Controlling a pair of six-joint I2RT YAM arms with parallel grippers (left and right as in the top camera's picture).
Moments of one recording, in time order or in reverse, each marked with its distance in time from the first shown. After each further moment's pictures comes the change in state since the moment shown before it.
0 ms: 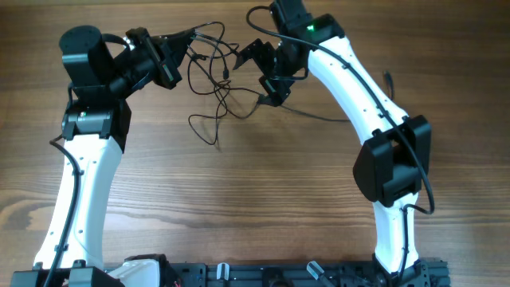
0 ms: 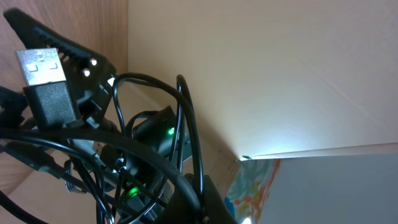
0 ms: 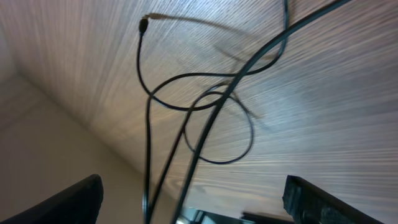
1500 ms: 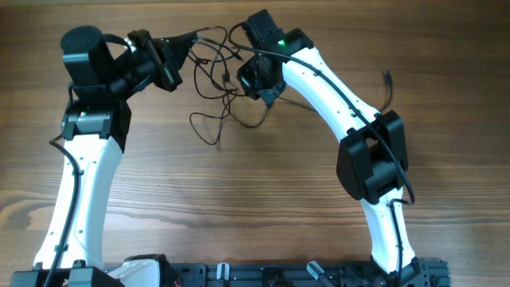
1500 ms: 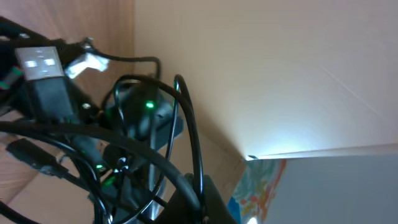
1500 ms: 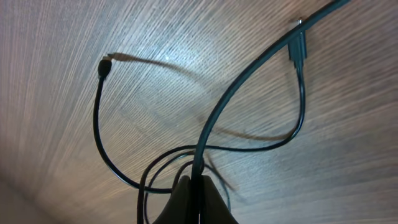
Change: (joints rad) left arm 0.000 0.000 0.000 -0.044 0.010 0.041; right arm 0.076 0.082 0.000 0.021 0.324 -0.002
